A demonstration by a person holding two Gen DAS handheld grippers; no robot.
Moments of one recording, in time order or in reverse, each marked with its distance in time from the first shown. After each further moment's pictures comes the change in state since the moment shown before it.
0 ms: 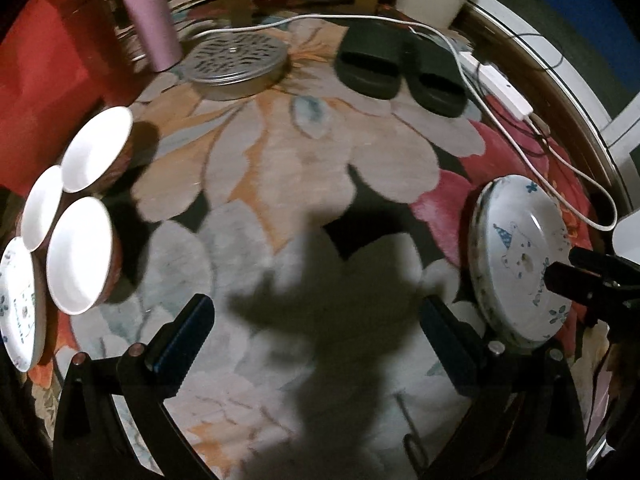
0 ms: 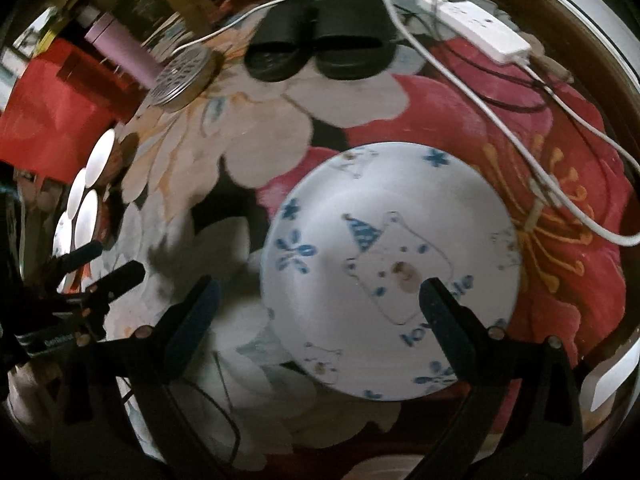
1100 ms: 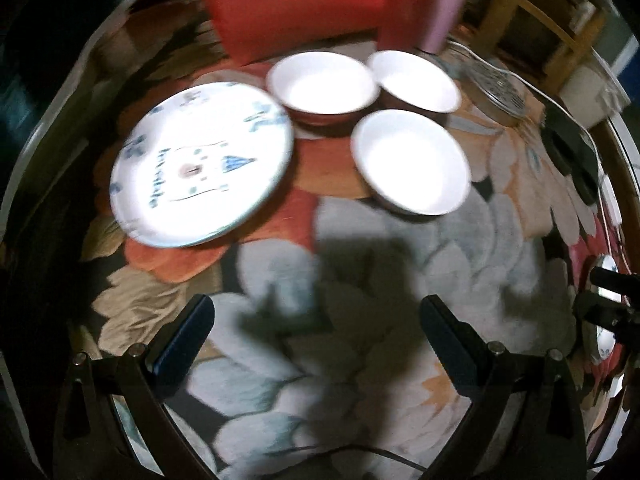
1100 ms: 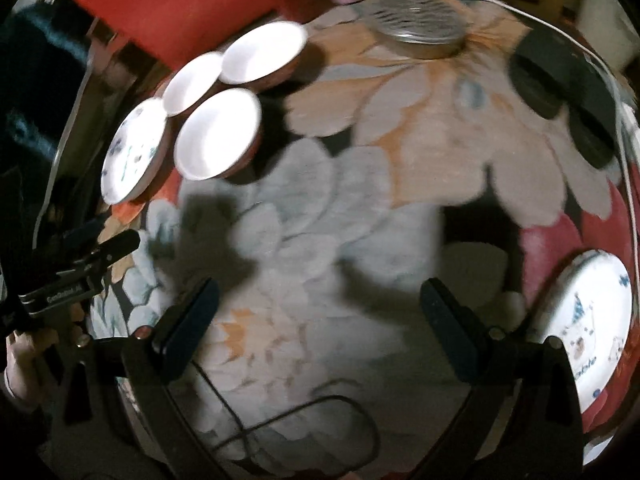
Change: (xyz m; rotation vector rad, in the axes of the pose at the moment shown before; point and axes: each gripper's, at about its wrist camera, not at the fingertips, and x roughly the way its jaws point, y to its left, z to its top) left arm -0.068 0.243 -0.114 -0.455 -0.016 0.179; right arm 0.049 0.228 -0.010 -0.408 0.162 0.107
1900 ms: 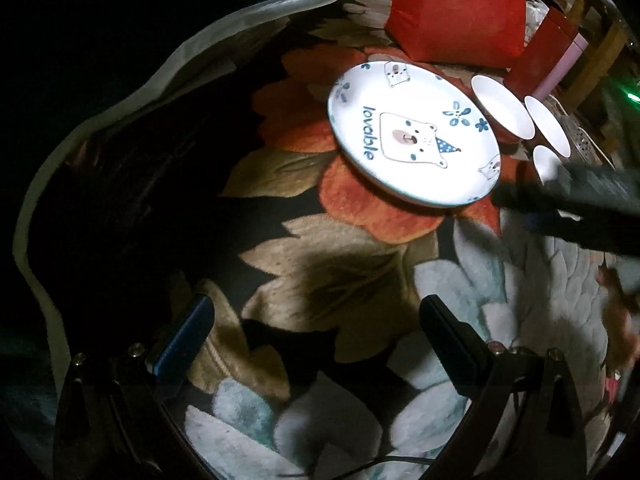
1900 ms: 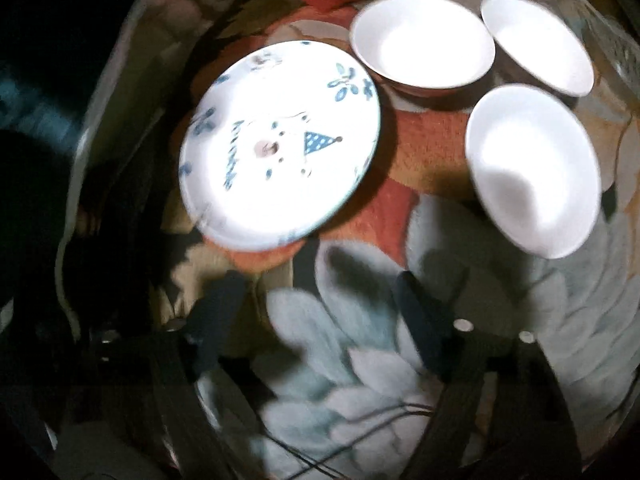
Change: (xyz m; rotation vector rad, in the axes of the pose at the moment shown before) left arm -0.010 0.174 -0.047 -0.183 -0.015 0.070; right arm 0.118 0.210 0.064 0.001 0.115 0.118
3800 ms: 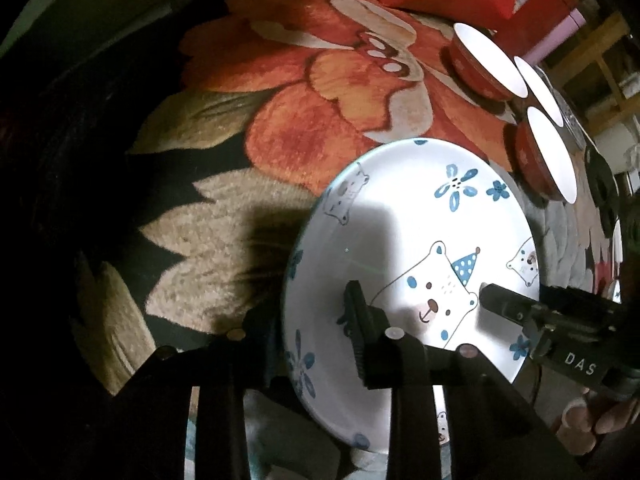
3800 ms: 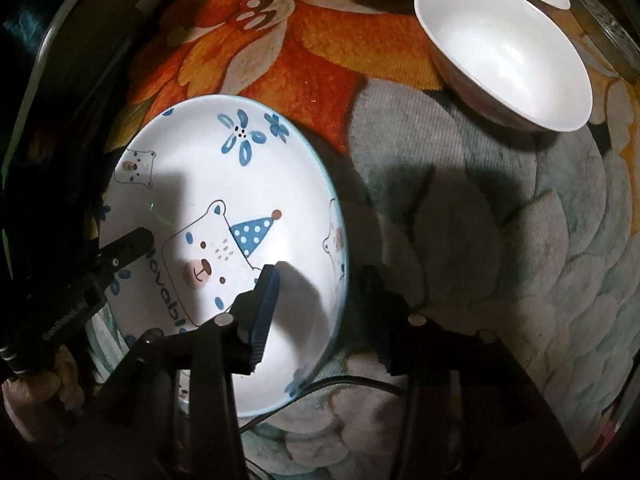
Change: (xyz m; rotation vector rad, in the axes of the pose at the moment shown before) left arm 0.060 -0.027 -0.003 -0.003 0.132 -0.138; right arm 0.020 -0.036 -0.048 -0.119 0.048 -0.108
